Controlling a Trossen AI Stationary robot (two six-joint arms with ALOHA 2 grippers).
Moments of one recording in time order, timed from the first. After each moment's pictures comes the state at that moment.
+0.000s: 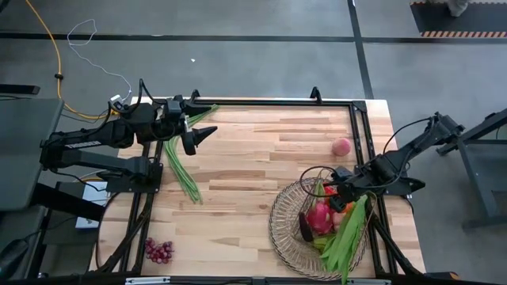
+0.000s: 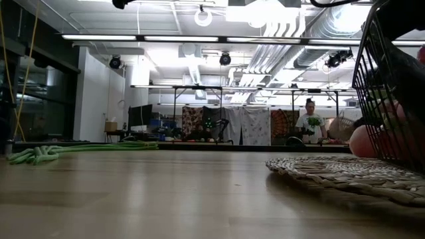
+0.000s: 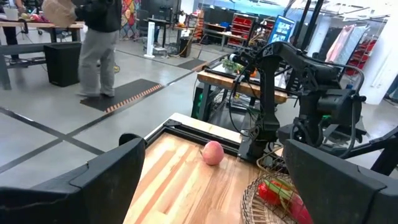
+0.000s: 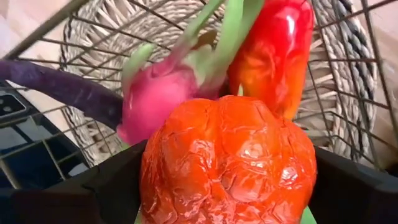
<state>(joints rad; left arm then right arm) 0.25 0.83 0.93 -0.17 -0.20 -0.18 0.55 1.00 0.82 -1.01 -0.02 1.47</state>
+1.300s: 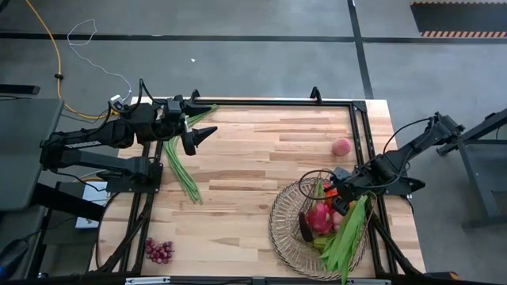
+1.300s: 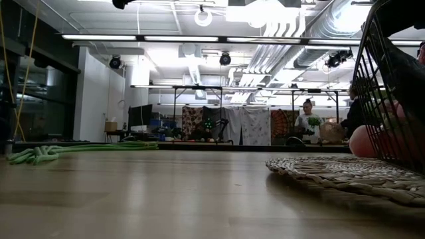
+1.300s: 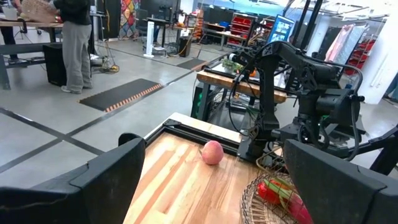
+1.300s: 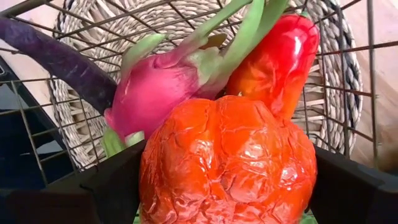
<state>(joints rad) 0.25 0.83 0.93 -0.17 -0.20 -0.18 0.54 1.00 0.82 -1.03 -0.01 1.26</state>
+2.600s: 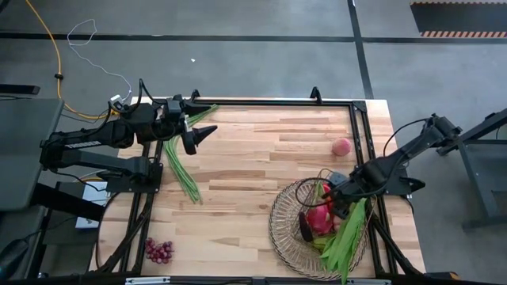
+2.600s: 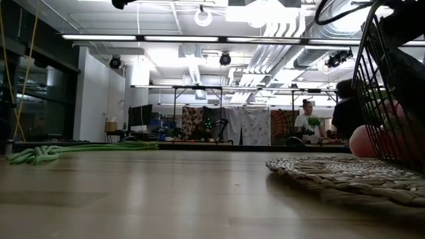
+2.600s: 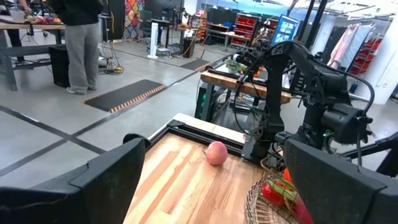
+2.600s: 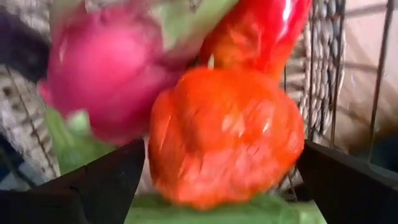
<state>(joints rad) 0.25 0.83 0.93 -0.17 -0.21 -0.17 0.54 1.11 0.82 -1.09 -0.09 1.19</state>
